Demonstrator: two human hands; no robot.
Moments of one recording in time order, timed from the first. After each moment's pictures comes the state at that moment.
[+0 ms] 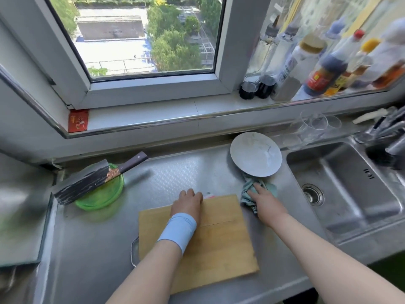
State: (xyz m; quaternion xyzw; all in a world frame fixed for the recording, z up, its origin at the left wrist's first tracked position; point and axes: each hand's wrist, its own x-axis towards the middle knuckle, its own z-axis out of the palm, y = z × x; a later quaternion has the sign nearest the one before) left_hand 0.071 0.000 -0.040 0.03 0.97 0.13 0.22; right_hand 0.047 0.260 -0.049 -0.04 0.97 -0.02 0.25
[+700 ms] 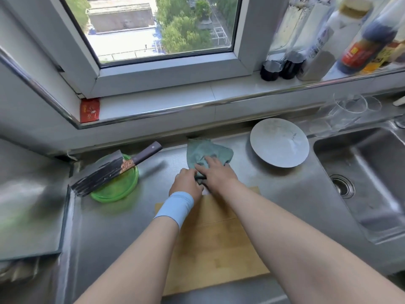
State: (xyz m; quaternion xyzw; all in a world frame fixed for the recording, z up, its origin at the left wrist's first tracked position) left_hand 0.028 -0.051 -0.053 -0.13 0.94 0.27 0.19; right_hand -0.022 0.071 -0.069 -0.21 0.94 -0.02 0.25
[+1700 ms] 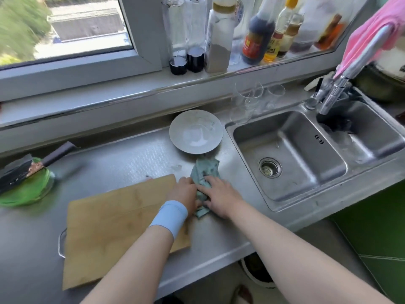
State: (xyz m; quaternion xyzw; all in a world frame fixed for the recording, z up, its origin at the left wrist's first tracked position) left_hand 0.077 0.185 -0.067 0.15 0.96 0.08 0.21; right_hand 0.084 0.343 -0.070 -0.19 0.95 -0.07 0.23
